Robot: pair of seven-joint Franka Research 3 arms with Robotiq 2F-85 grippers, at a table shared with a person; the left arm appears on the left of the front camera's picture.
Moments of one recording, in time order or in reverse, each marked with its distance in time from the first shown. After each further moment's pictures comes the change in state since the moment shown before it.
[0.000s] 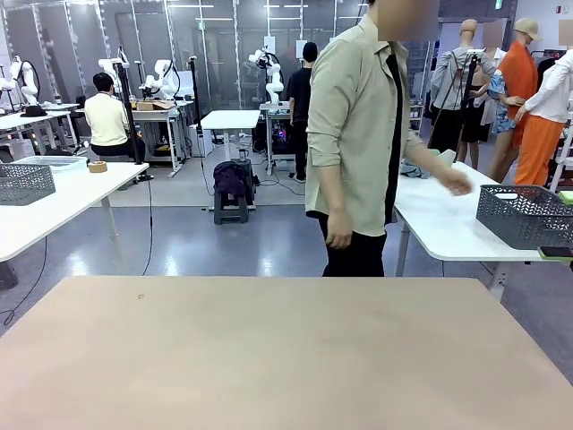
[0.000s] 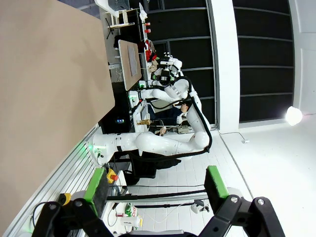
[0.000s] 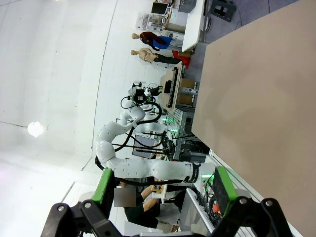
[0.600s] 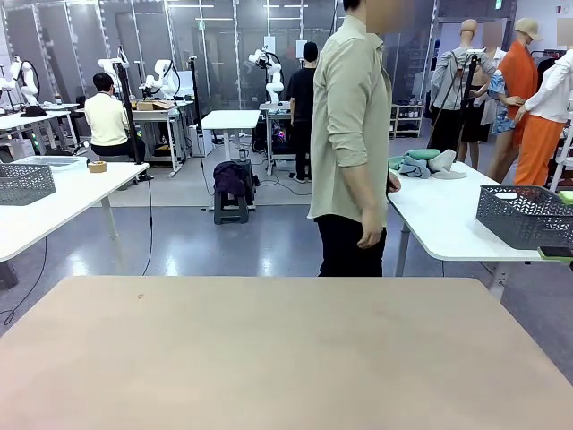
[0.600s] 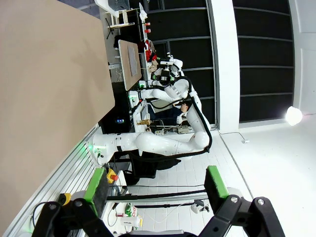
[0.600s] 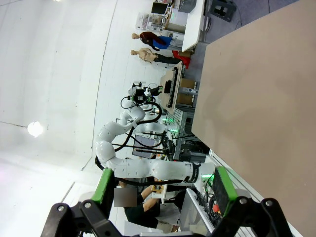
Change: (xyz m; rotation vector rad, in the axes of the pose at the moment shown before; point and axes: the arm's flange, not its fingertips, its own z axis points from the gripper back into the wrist) left arm 0.000 0.000 0.000 0.000 0.000 0.000; right arm 0.000 0.000 0.000 0.000 0.000 0.000
